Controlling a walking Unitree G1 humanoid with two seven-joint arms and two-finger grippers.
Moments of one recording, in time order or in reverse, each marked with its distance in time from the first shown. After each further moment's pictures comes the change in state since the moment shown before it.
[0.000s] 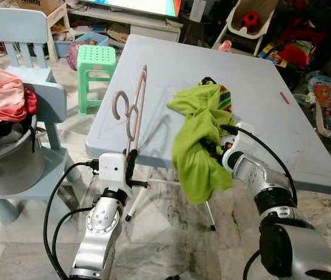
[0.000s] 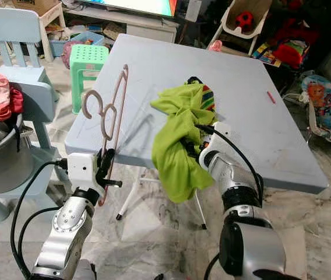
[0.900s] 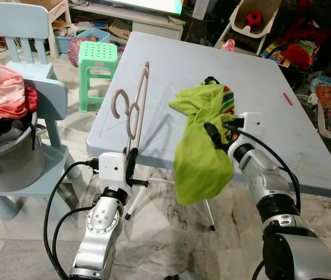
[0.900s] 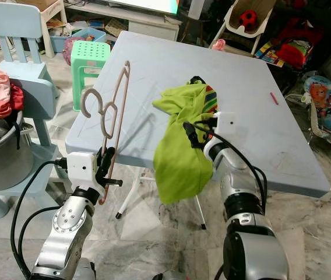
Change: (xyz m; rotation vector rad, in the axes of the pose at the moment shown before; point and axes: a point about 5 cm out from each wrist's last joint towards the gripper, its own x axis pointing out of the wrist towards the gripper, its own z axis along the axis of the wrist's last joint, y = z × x) left arm 0.001 -0.001 0.003 0.000 -0.025 -0.004; right arm -0.011 0.001 0.011 -0.320 -0.253 0.083
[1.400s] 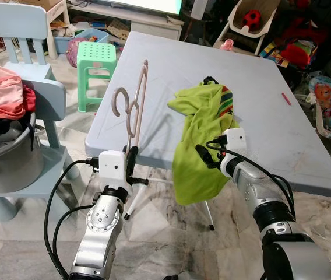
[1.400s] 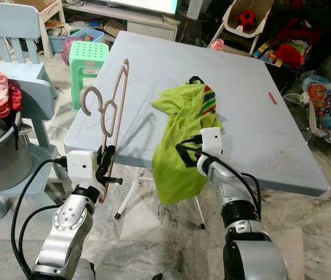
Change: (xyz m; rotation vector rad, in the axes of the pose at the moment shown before) left arm 0.002 0.000 0.001 0.002 -0.003 -0.001; right arm 0.007 0.020 -0.024 -0.126 0.198 0.035
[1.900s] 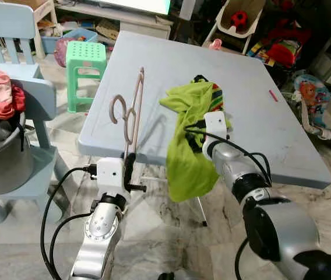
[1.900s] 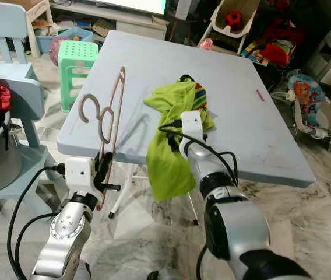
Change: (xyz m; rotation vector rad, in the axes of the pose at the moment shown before) left arm -0.018 0.001 -0.005 -0.001 0.027 0.035; right arm 0.026 0.023 0.059 -0.016 -0.059 -0.168
